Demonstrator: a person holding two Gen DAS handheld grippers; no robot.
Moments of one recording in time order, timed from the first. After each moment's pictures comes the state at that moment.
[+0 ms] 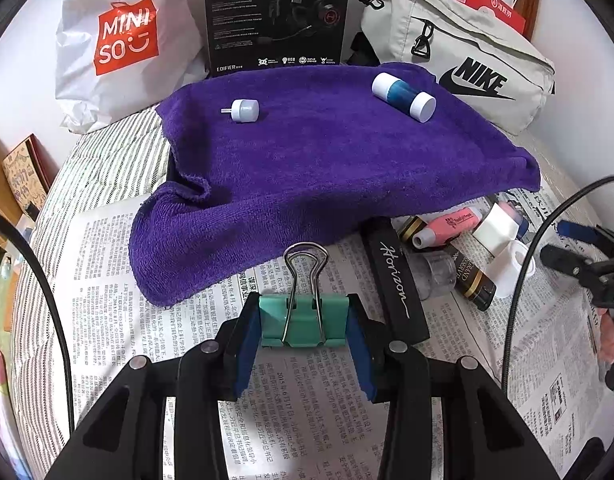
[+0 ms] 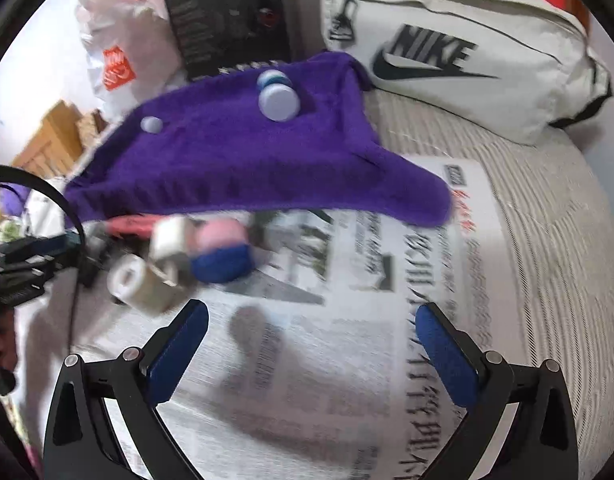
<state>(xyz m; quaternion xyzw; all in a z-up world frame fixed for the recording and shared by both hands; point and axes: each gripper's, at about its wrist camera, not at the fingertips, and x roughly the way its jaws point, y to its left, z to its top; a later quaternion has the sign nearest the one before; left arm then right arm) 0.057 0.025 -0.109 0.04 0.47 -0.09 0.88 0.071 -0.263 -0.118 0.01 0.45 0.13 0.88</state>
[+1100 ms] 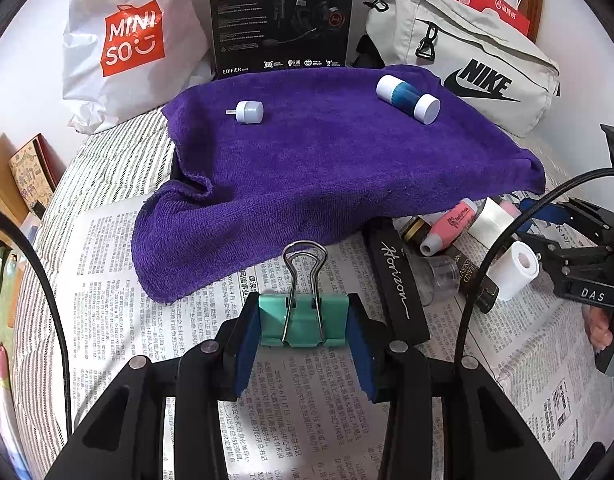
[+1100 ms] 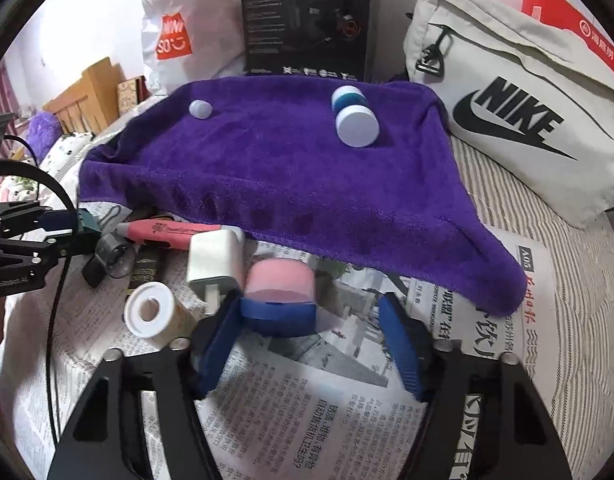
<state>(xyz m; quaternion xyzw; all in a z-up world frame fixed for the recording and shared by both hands) 0.055 0.024 -0.111 0.04 0.46 -0.07 0.88 0.085 -0.215 -0.121 -0.08 0.41 0.20 0.89</state>
